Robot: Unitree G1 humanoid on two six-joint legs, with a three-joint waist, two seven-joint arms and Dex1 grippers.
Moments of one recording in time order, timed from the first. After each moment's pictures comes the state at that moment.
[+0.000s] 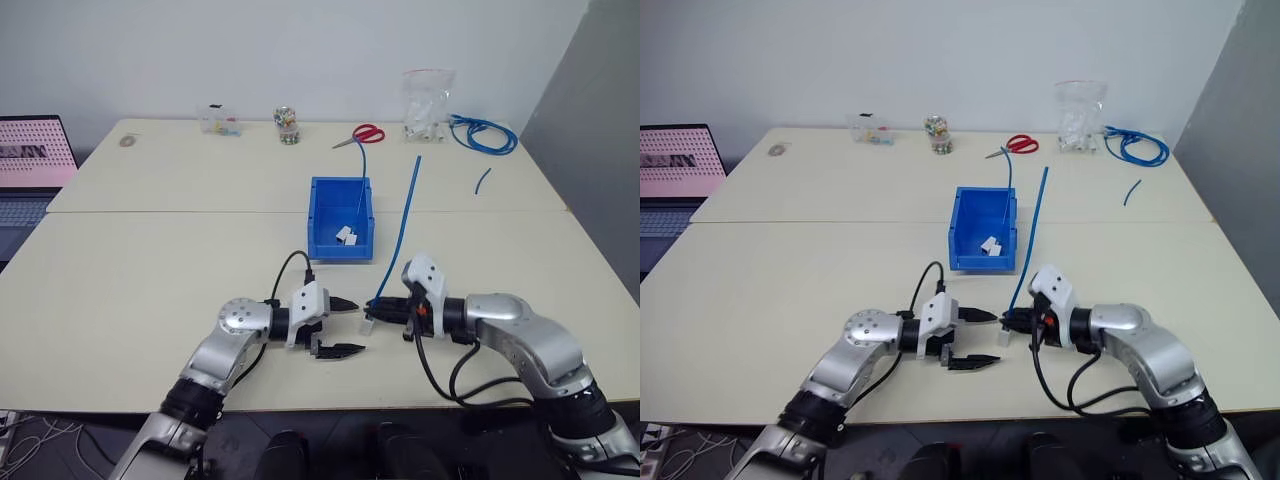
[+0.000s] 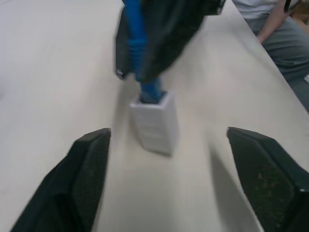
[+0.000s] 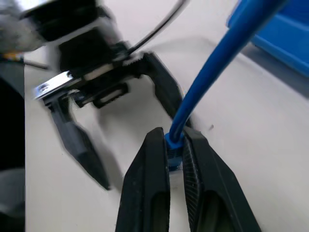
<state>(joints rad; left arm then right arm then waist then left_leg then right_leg) -0.25 0.44 -0.22 0.01 -0.22 0.12 -1.10 -0.43 -0.44 0.14 -0.31 0.50 0.95 0.74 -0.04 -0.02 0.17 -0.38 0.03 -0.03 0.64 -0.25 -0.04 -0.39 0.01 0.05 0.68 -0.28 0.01</state>
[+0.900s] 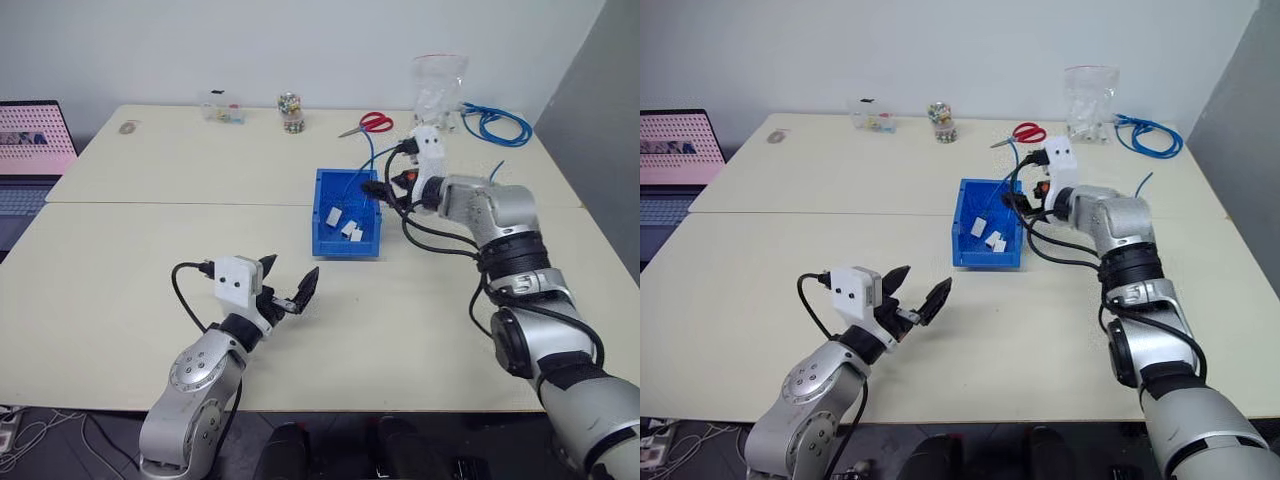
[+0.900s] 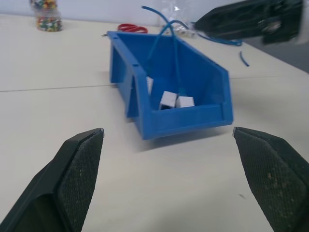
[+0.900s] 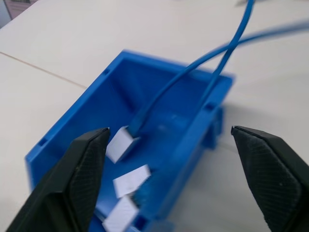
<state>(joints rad) 0.03 0.20 0.05 -0.61 -0.33 0.58 -0.27 -1.08 -0.34 0.02 0.50 0.27 0.76 0.50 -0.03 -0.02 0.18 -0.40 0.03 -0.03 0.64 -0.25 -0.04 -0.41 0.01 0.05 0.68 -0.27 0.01</state>
